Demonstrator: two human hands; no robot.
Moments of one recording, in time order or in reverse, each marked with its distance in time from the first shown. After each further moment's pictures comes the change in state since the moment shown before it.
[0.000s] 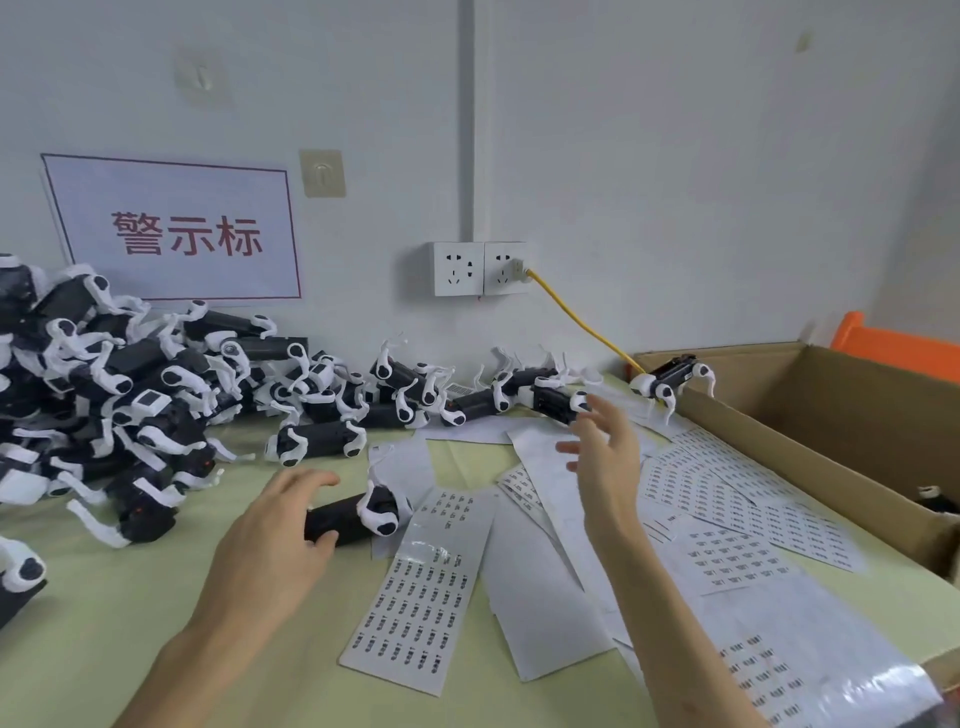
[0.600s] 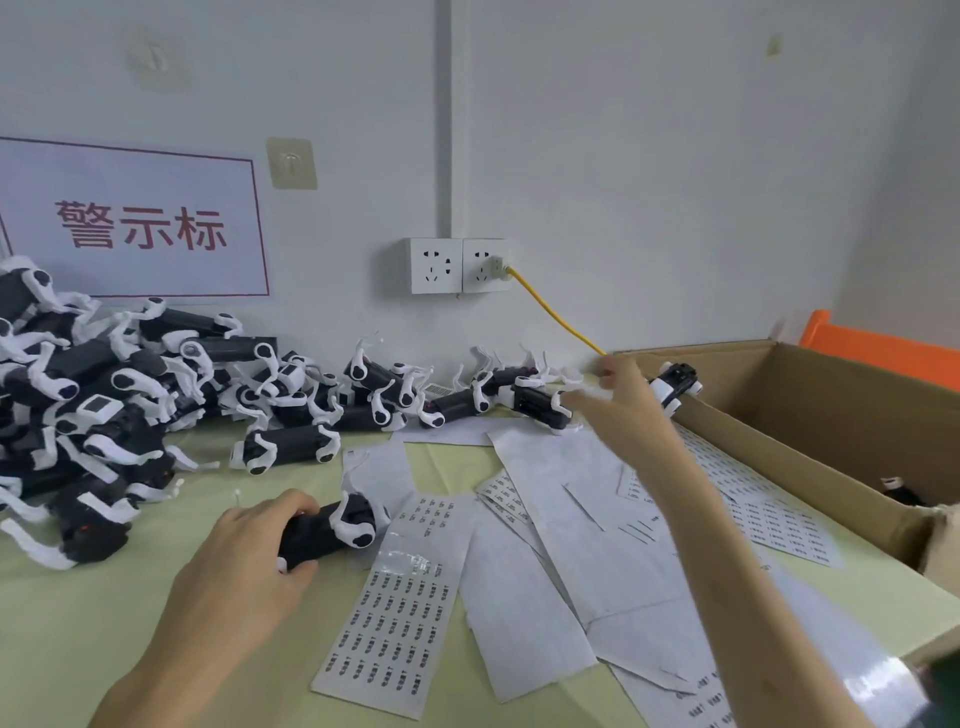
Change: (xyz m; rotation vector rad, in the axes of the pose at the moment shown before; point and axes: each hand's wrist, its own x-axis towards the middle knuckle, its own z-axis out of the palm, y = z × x) left_hand -0.005 0.006 -0.003 -0.006 -0.124 -0.061; right_hand 0.038 -0.054 -0.036 -0.532 -0.224 -0.087
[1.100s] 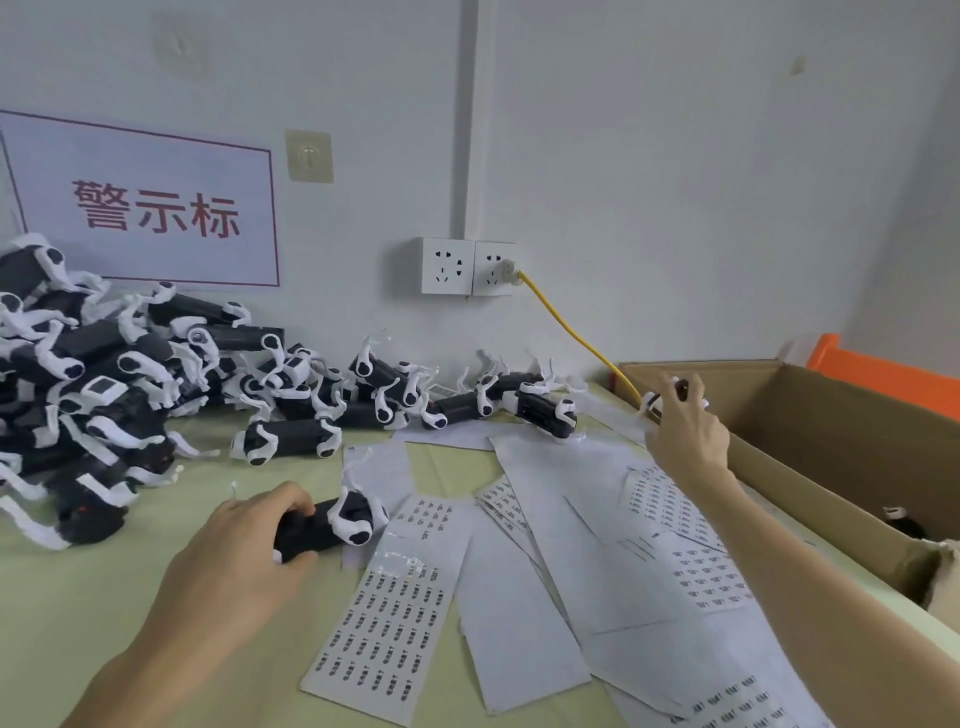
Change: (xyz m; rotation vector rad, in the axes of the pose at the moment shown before) left_hand -0.002 0.003 -0.002 -0.022 0.004 -0.002; right_hand 0.092 0.104 -0.028 -0.883 0.186 -0.092
